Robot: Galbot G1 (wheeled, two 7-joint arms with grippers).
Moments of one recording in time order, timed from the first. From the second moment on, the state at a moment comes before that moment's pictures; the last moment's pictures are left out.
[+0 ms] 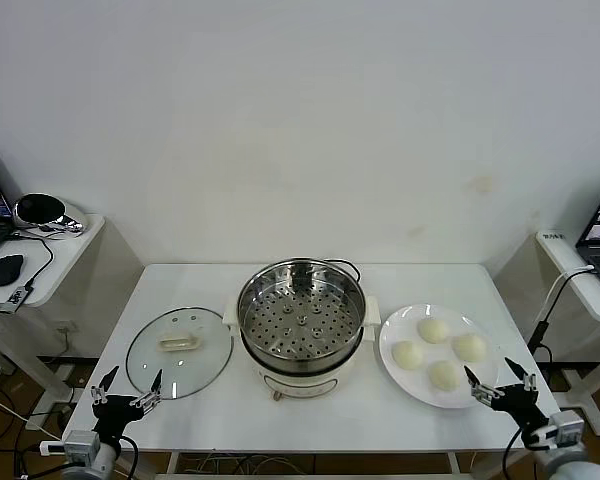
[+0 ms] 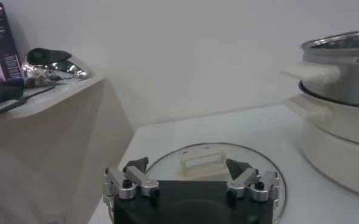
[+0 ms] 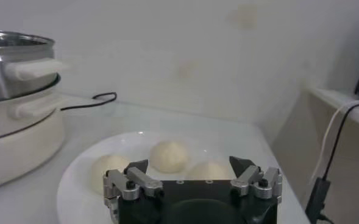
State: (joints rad) left arm 1.60 -1.28 -0.77 -1.93 -0.17 0.14 0.08; right arm -1.51 0.97 0.83 1.87 0.32 -0.21 -0.25
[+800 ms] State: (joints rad) left arm 1.66 -1.31 -0.79 -2.02 -0.14 0.14 0.08; right arm -0.66 0.62 0.20 1.61 -0.30 -0.27 -1.06
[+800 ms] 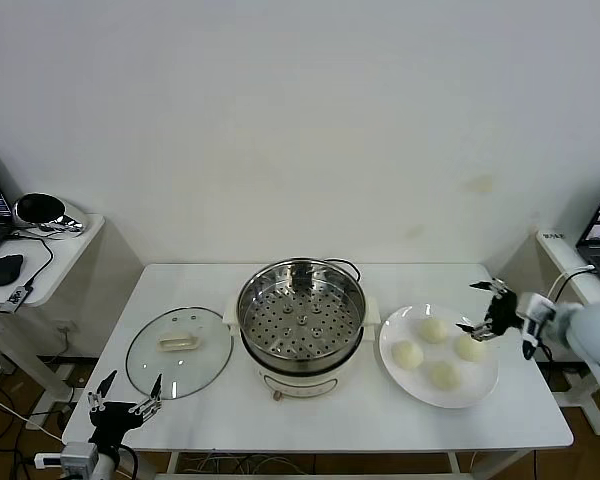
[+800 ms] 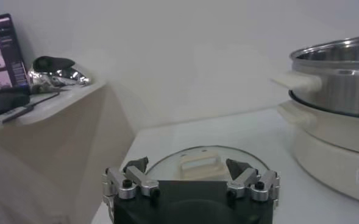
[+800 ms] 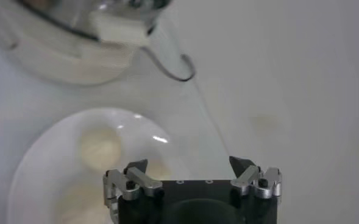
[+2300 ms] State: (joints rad) left arm 1.67 -1.34 -0.79 -2.00 -0.12 0.13 0.07; right arm -0.24 1.02 -0.16 0.91 -0.75 0.03 -1.19
